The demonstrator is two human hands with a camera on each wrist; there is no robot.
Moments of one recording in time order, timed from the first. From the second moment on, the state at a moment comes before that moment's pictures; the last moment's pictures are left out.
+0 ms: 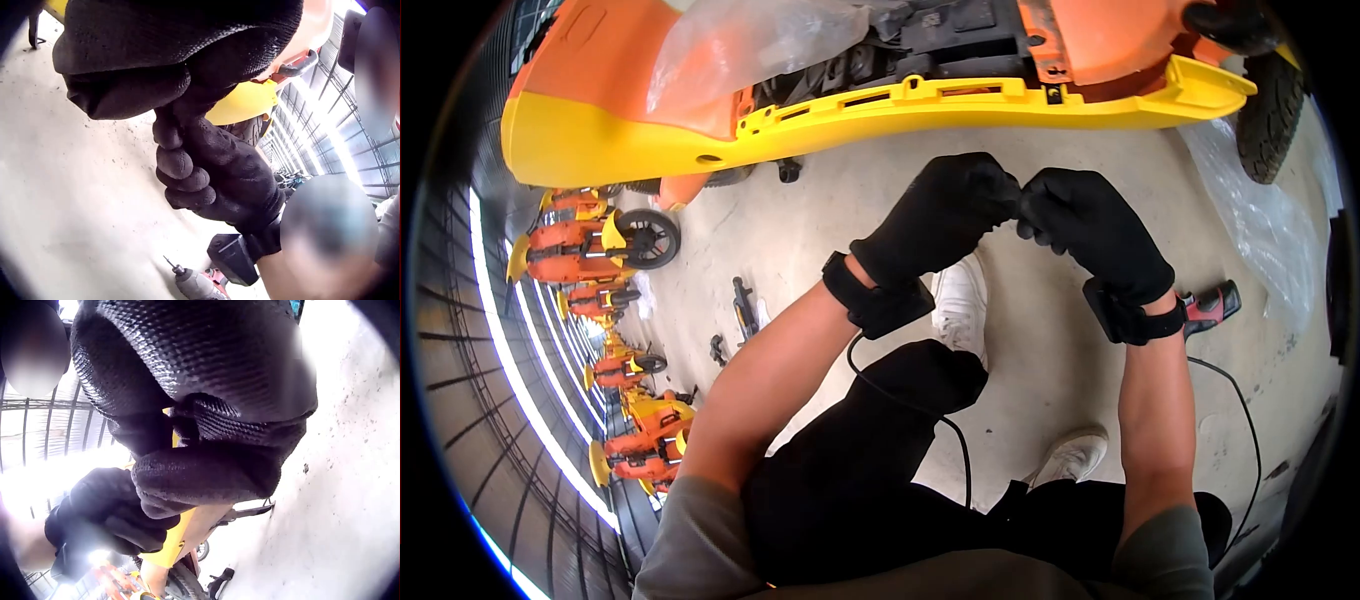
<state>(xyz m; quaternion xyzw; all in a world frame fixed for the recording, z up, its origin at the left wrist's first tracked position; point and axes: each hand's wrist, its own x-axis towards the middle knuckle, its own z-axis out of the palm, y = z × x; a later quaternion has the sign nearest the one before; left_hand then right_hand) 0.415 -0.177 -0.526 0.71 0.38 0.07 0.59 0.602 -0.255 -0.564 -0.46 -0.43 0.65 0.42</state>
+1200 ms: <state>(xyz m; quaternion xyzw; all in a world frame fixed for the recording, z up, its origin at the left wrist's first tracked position) 0.415 -0.180 -0.508 0.53 0.45 0.10 0.71 0.581 -0.256 -0.577 -0.52 -0.46 0.40 0.60</state>
